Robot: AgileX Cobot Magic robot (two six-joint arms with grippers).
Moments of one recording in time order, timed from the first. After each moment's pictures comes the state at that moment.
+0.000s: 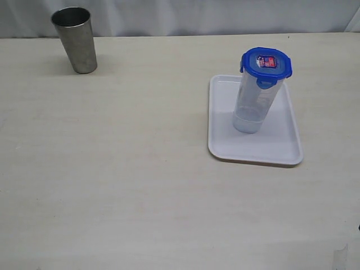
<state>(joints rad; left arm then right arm) -0.08 0.00 0.00 0.02 -0.26 0.13 0.06 0.01 0.00 -0.01 0.35 -0.01</state>
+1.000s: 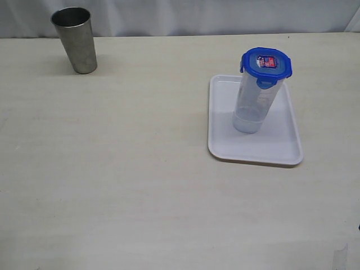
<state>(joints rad) -0.07 0.00 0.00 0.01 0.31 0.21 0.06 0.01 0.00 -0.01 0.35 -0.01</state>
